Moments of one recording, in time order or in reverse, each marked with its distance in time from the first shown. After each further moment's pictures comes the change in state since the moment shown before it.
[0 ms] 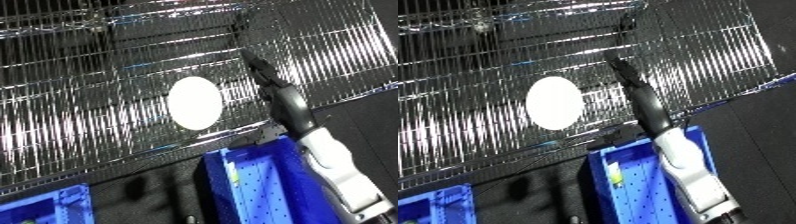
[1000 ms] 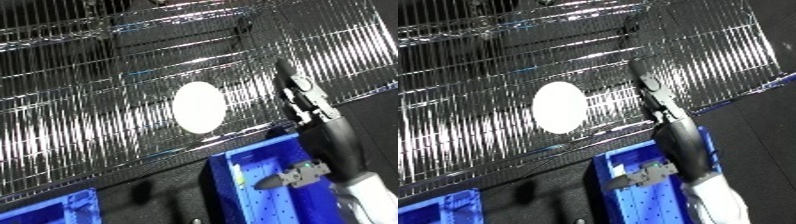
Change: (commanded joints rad) left arm 0.016 -0.023 0.032 0.112 0.075 0.002 -0.072; right arm 0.282 0.008 -0.197 -0.399 0.028 -0.046 -0.023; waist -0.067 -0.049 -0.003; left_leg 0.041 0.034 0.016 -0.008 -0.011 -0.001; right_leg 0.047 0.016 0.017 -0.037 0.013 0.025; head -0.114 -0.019
